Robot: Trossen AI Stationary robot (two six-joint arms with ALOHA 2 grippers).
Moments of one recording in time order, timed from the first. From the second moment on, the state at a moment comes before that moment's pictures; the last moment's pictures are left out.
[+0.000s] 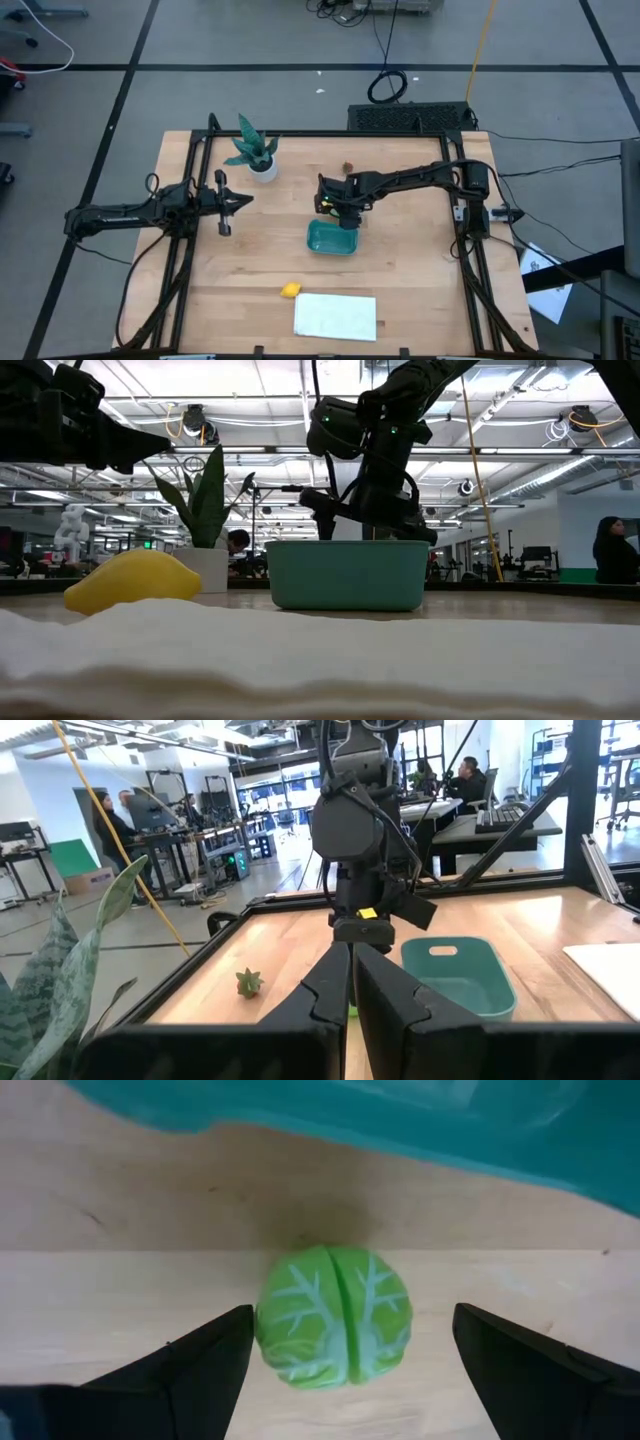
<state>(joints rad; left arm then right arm) 0.12 0.15 0.01 0.21 -0.01 0.16 -0.12 1.96 1.33 -0.58 0.09 -1.82</state>
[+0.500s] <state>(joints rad) 0.12 0.15 0.01 0.21 -0.01 0.16 -0.13 1.96 1.33 -0.59 0.07 -1.76</state>
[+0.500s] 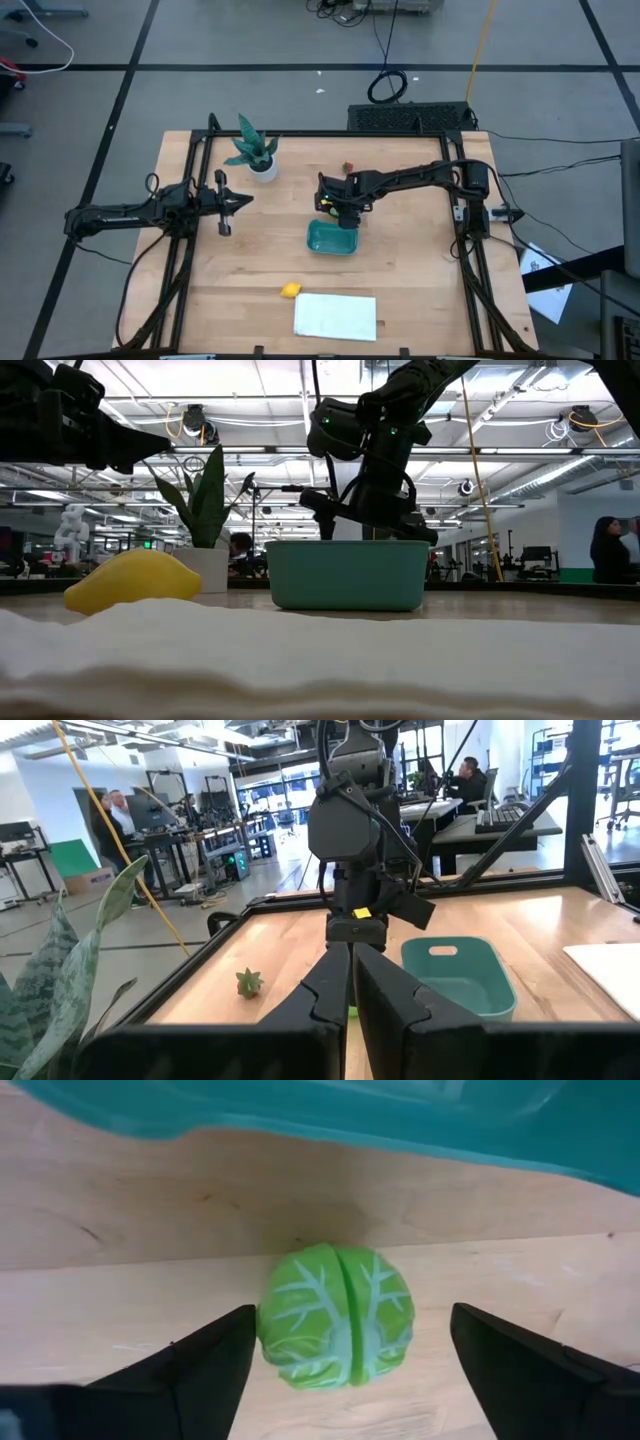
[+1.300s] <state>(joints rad) 0.12 0.15 0.01 0.21 -0.01 0.16 -0.13 2.00 1.33 -0.57 0.05 -1.76</state>
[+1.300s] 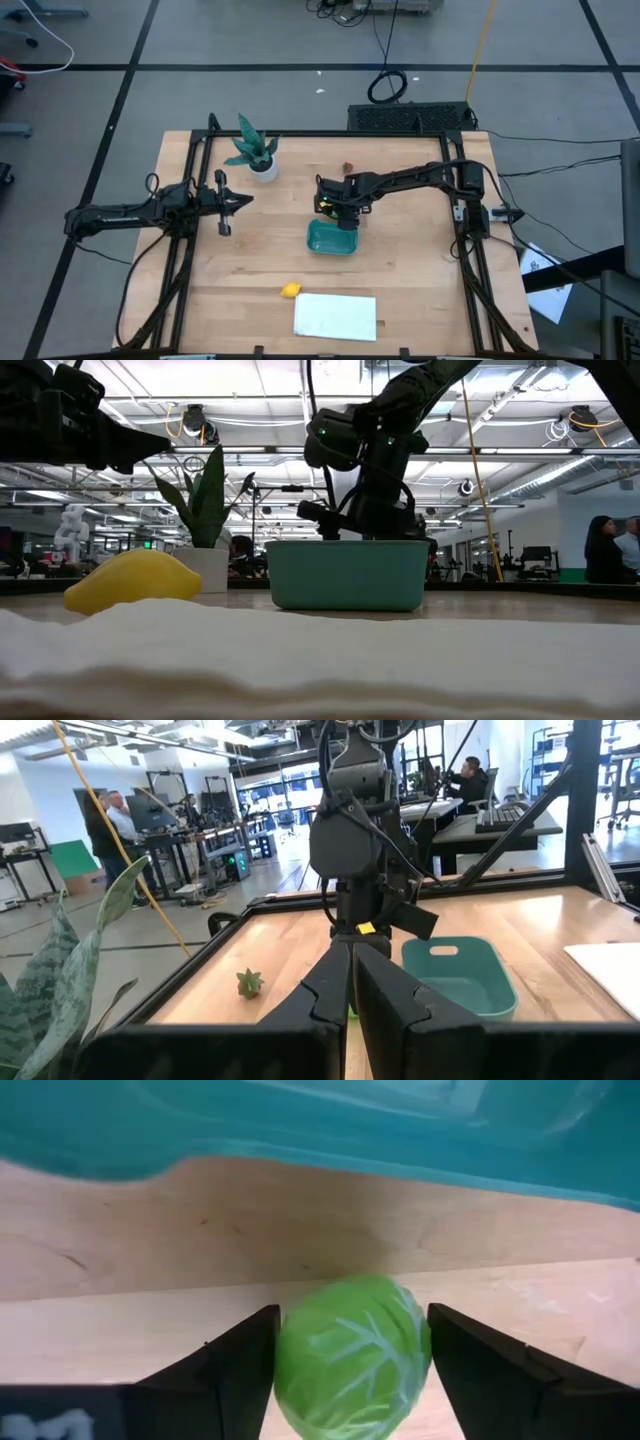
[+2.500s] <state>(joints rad) 0.12 0.15 0.01 0.21 -0.01 0.15 -0.13 1.96 1.33 -0.48 0.19 -1.66</state>
